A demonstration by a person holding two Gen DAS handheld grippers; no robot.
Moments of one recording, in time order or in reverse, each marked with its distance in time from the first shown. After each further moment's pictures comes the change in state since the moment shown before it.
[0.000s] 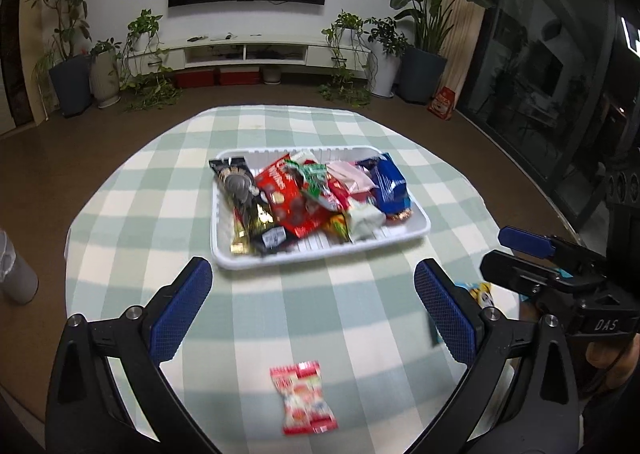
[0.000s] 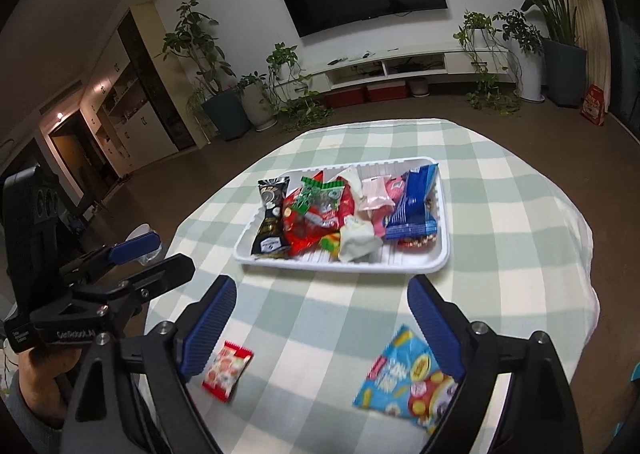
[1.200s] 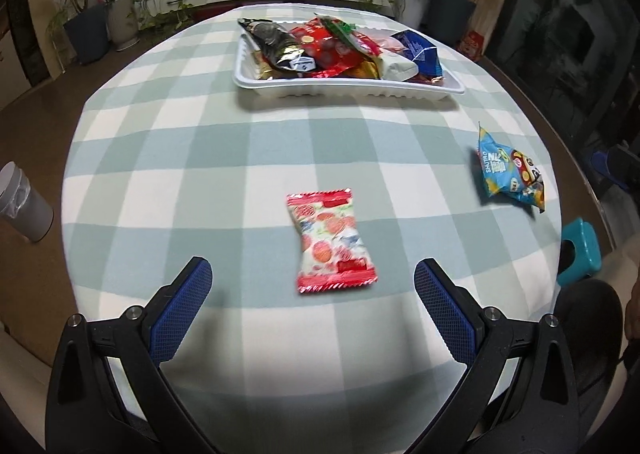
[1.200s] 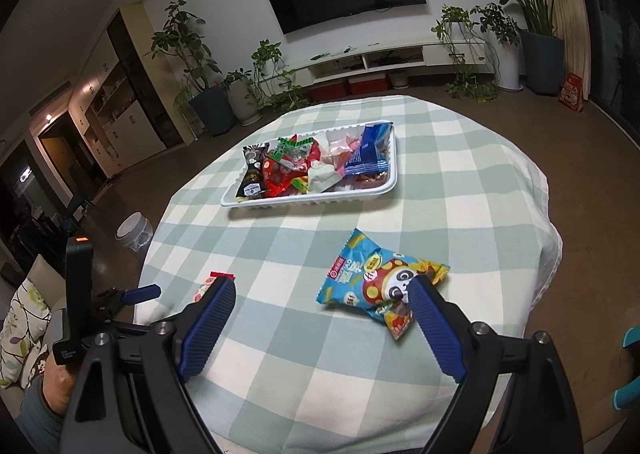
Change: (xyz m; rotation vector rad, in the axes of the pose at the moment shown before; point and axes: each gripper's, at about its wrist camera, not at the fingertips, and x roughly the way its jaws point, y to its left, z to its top) left arm 0.022 0.012 -0.126 -0.030 0.228 0.086; right arm -0.057 -0.021 -0.073 0.023 0.009 -0.053
